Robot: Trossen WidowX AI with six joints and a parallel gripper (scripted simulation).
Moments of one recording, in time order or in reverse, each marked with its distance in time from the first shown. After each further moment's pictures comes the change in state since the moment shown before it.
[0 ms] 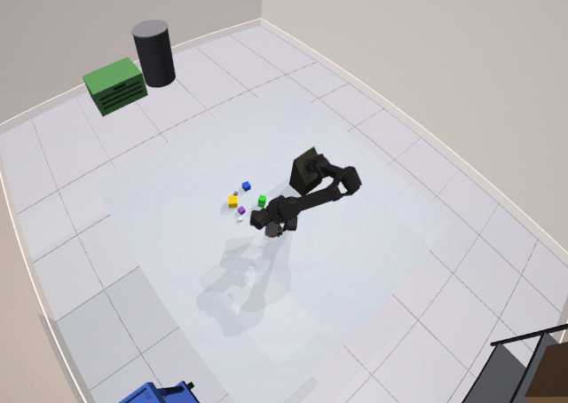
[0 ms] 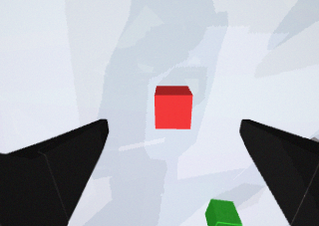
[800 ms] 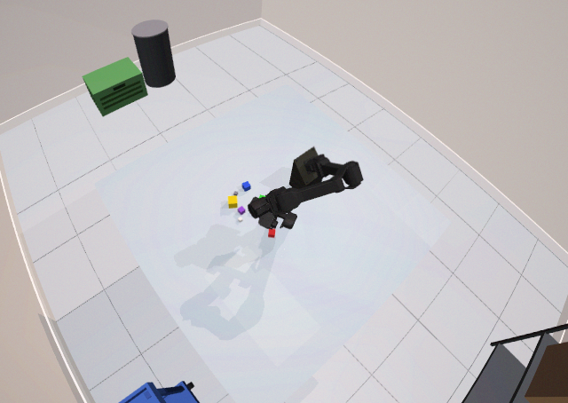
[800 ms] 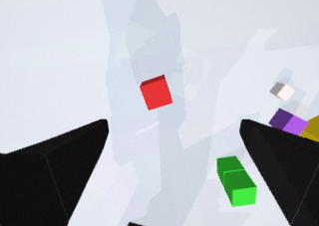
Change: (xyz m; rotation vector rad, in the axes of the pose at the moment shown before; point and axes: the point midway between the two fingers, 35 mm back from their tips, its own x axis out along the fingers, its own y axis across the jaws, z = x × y) arm -0.053 -0.011 -0.005 0.312 -0.016 -0.040
